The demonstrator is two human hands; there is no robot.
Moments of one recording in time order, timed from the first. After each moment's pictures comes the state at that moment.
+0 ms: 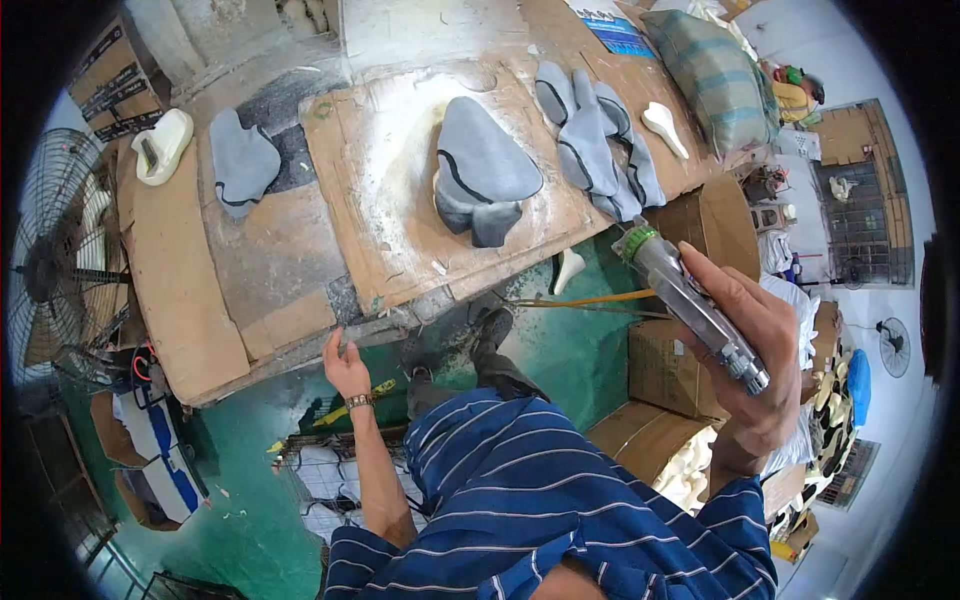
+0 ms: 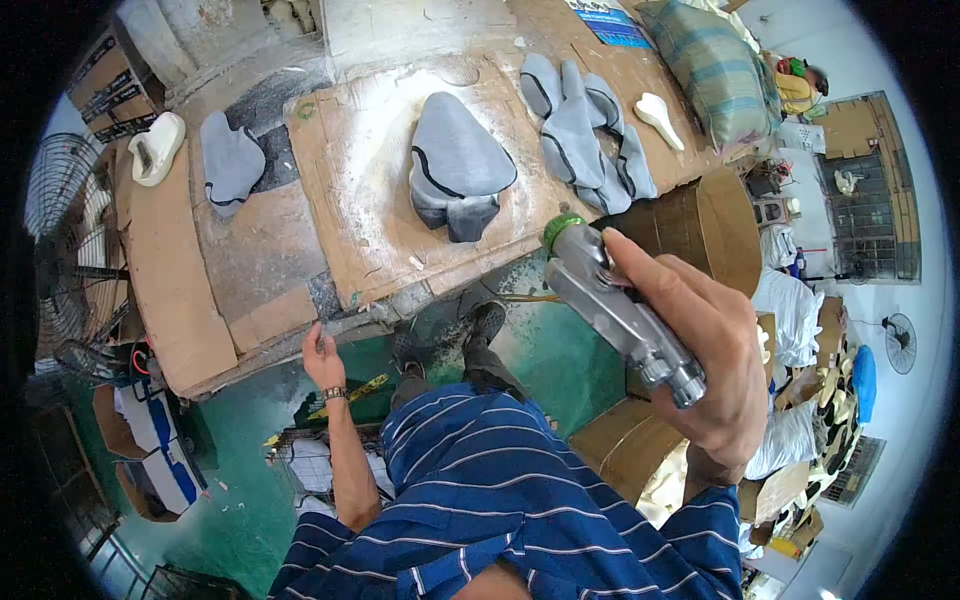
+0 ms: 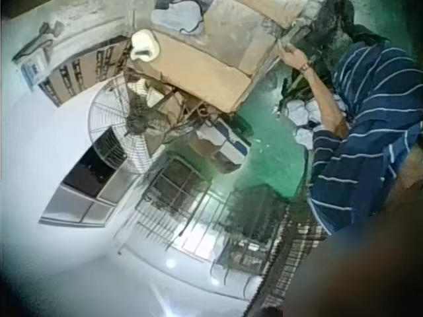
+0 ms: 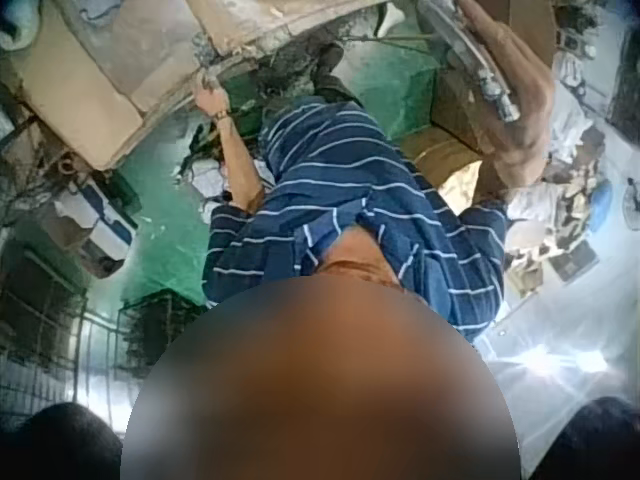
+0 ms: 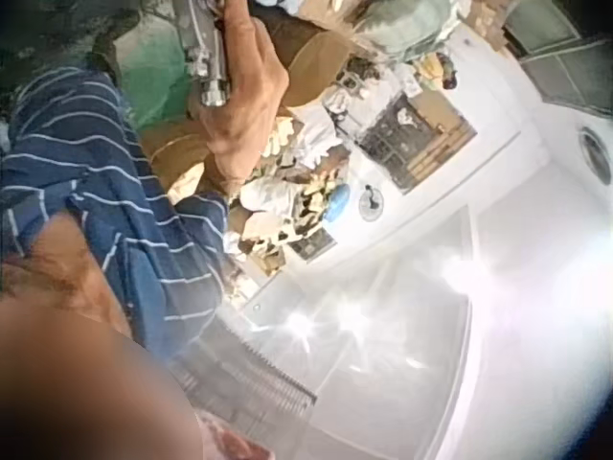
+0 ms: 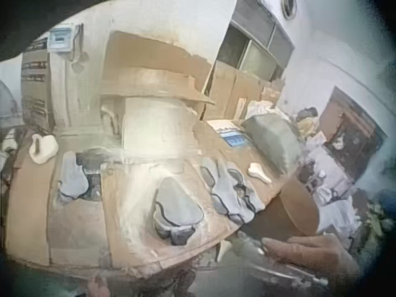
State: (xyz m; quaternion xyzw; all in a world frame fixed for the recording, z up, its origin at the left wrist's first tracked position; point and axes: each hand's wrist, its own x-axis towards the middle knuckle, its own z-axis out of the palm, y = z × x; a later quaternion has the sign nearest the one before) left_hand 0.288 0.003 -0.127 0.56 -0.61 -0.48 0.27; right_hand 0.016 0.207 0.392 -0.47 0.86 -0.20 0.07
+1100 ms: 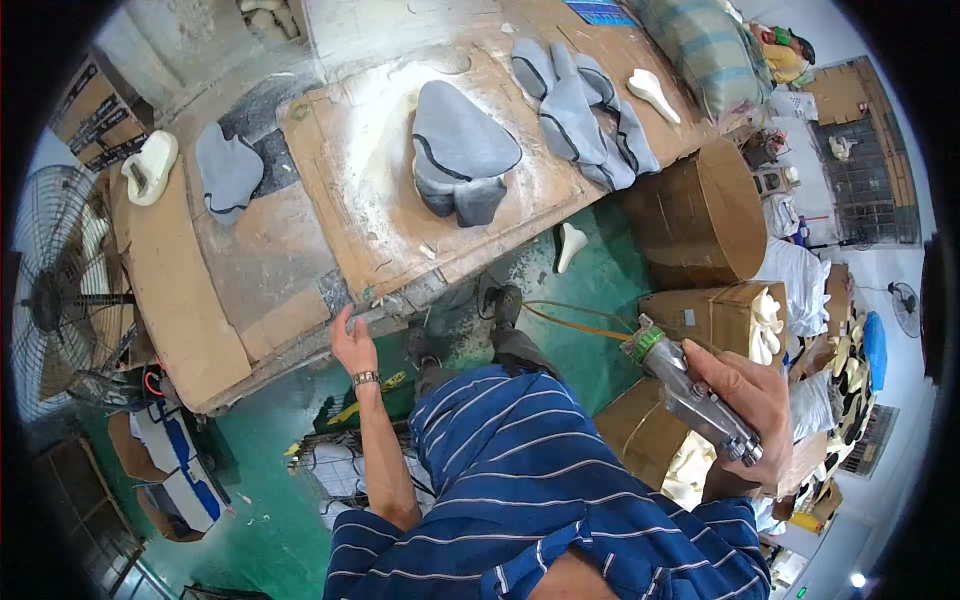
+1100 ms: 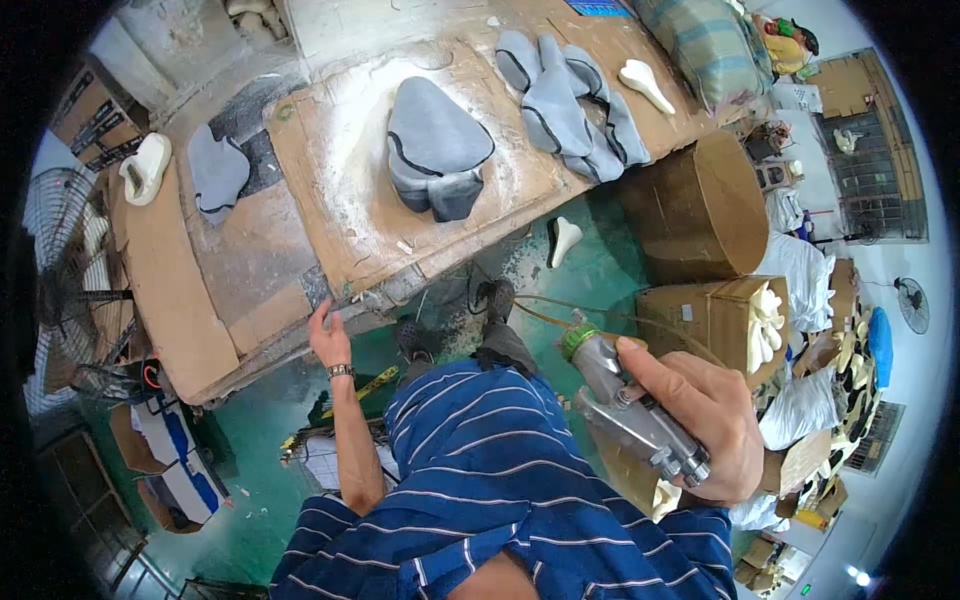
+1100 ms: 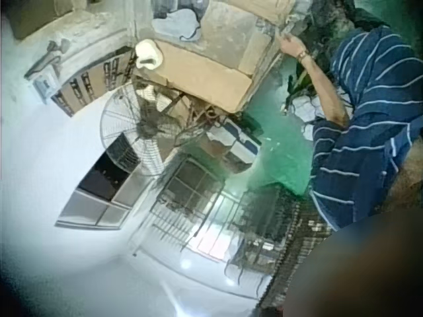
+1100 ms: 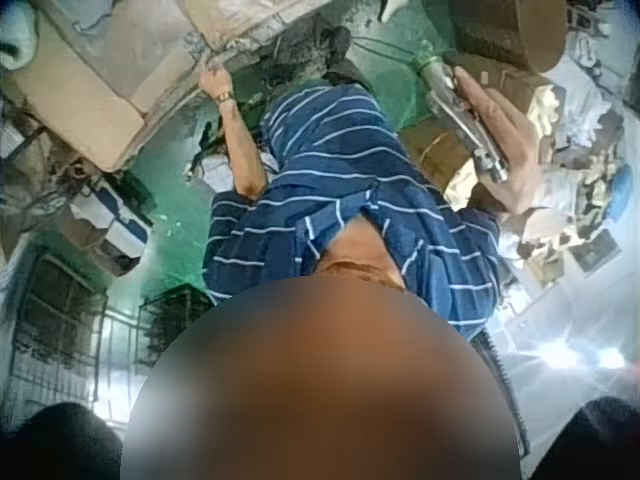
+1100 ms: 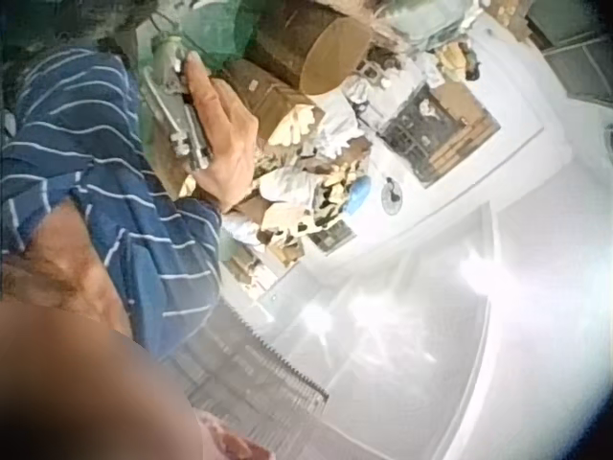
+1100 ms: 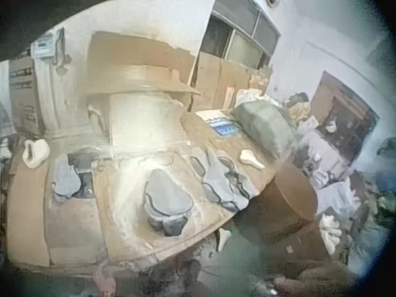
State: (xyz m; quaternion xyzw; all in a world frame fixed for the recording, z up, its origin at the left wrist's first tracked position) left_hand 0.252 0.010 -0.122 0.52 -0.66 -0.47 0.26; right_hand 0.055 0.312 0.388 -0.47 0.84 -0.21 0.15
